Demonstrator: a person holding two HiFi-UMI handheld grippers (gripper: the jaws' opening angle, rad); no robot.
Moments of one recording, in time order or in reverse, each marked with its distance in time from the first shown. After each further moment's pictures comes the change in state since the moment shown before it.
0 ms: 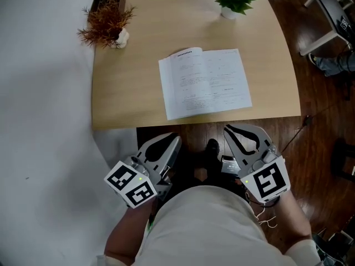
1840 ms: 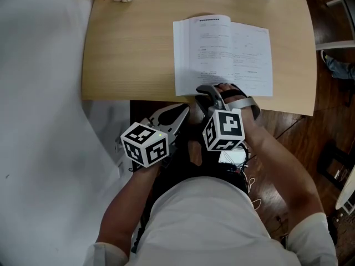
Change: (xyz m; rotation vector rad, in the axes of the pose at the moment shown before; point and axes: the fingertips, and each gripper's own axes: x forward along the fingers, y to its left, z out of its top) left arm 0.043 0.113 -0.095 -0.144 0.171 0.082; right arm 0.203 0.058 -0.099 -0.707 0.384 0.313
